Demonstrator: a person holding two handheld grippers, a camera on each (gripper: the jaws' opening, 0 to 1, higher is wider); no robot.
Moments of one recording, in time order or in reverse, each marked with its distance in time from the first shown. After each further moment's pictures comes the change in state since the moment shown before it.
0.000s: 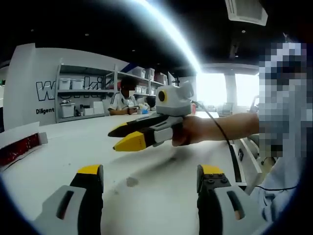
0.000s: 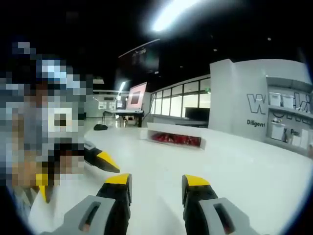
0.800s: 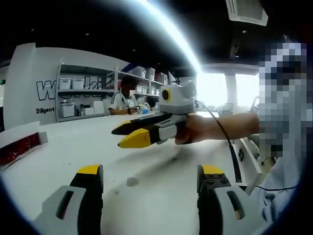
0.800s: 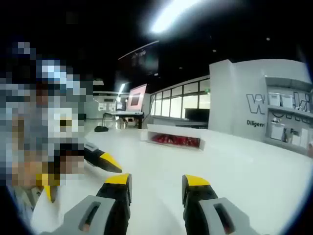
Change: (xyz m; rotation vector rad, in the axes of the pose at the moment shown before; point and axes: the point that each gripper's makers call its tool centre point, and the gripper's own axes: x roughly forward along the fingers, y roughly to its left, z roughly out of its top) left arm 0.000 -0.001 0.000 -0.004 0.002 0.002; right arm -0.008 0.001 0.003 0.007 -0.011 0.000
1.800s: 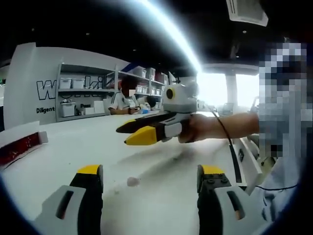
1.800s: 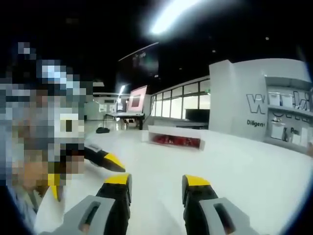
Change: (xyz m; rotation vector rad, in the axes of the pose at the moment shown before) left arm 0.000 0.000 0.000 -0.003 0.001 0.003; right arm -0.010 0.002 0.002 0.008 -0.010 0.006
